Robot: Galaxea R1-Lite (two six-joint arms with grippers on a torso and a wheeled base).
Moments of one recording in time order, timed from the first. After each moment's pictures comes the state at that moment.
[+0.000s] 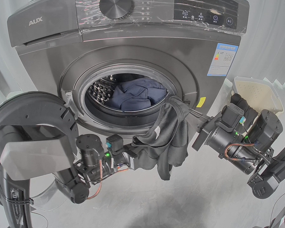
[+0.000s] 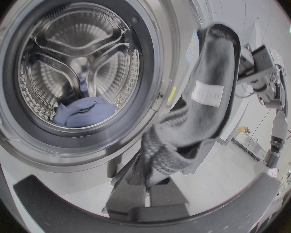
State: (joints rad) left arm -0.56 2.27 -0.67 -1.55 -0.24 -0.06; right arm 0.67 1.80 -0.51 -1.53 0.09 0.14
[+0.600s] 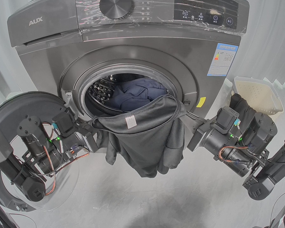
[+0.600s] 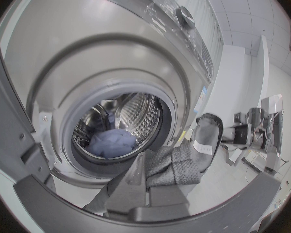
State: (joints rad) left arm -0.40 1.84 -0.40 -1.55 -0.25 -0.15; right arm 0.69 1.84 -0.52 -1.54 0.03 0.18
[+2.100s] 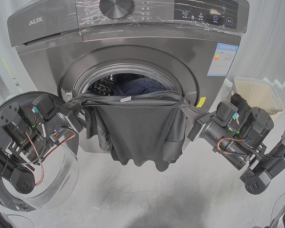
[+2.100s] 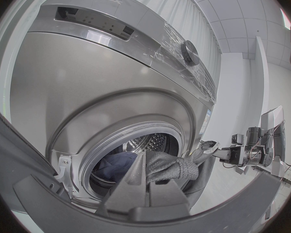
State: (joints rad) left arm -0.33 1.72 -0.46 -1.55 -0.24 -0.15; right arm 0.64 1.88 -0.58 -1.54 0.01 0.18
